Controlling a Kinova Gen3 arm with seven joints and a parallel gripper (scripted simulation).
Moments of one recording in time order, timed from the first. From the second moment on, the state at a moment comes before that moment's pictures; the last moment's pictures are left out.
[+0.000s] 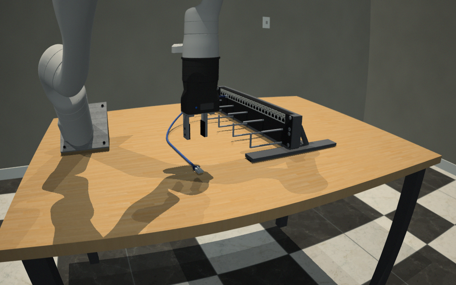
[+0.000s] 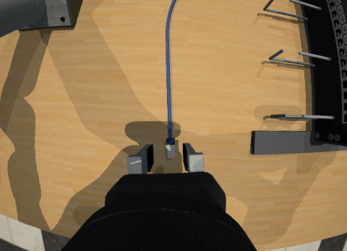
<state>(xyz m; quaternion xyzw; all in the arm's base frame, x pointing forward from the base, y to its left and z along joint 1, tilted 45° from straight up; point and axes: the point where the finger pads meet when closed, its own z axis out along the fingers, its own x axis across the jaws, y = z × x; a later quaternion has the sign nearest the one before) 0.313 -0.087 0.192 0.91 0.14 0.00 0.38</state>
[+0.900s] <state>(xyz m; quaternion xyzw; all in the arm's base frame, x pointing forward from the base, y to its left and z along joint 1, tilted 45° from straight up) 0.320 -0.106 0.170 0.92 0.14 0.00 0.38</state>
